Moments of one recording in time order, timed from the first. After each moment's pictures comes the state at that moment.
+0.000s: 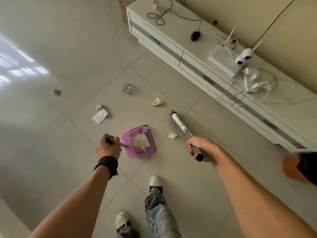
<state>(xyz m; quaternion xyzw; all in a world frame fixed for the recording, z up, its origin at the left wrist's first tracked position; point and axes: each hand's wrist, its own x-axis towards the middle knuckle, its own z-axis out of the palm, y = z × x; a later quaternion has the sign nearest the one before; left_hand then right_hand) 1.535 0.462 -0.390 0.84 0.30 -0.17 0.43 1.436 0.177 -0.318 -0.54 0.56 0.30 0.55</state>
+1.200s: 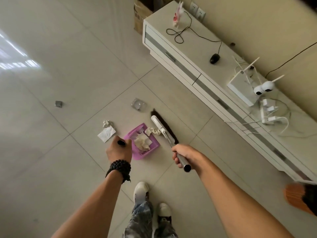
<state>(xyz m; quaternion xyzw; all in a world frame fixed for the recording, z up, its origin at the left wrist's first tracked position) 1.751 0.481 -0.403 0.83 0.27 -0.20 0.44 1.688 0.276 -0.362 -0.50 0.56 0.33 0.57</state>
